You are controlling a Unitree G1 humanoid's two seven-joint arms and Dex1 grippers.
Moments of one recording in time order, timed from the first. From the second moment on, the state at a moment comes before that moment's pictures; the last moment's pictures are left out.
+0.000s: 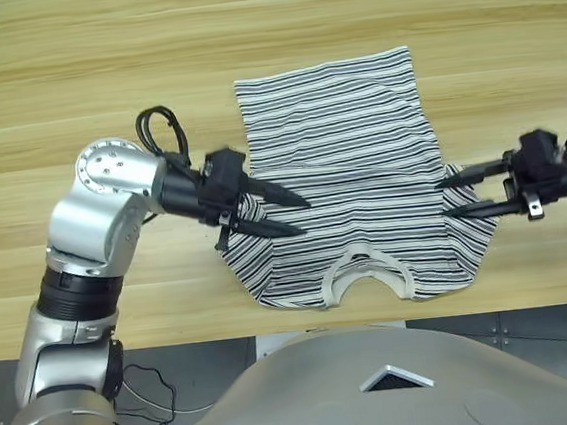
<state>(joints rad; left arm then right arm) -0.30 0.69 -0.21 -0.20 -0.61 0.48 -1.37 -0.12 -0.90 0.04 -0.07 0.59 0.27 1.41</state>
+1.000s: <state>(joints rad) -0.84 0.28 -0.32 1.23 0.19 -0.08 -0.47 -0.56 -0.33 0.21 0.81 -0.06 -0.05 0.58</state>
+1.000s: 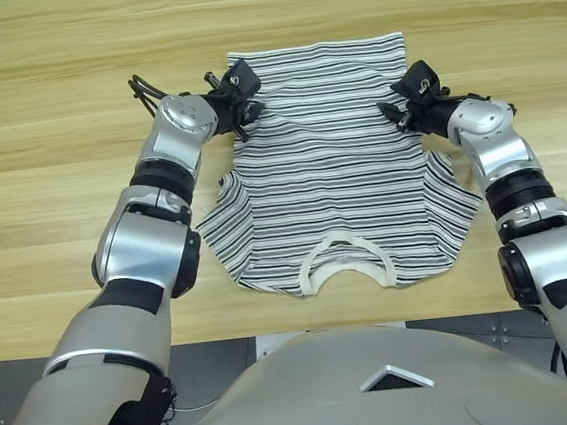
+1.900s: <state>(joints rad) -0.47 0.24 0.10 0.35 -0.25 0.17 -0.49 -0.13 -0.23 -0.07 0.04 0.21 0.07 0.45</state>
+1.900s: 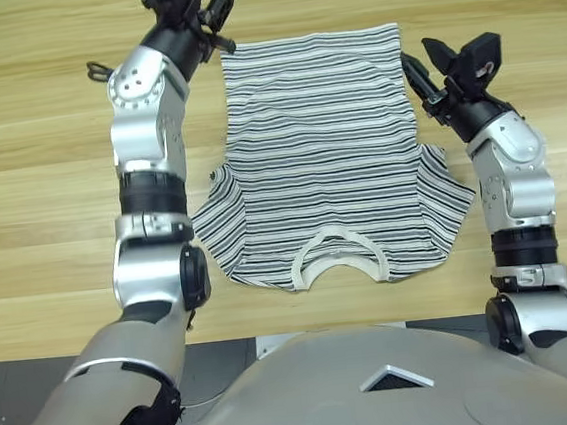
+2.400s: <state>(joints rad) 0.55 0.15 0.46 -0.67 -0.84 0.75 -0.14 0.35 -0.14 -0.25 -0.33 0.34 0.02 0.30</state>
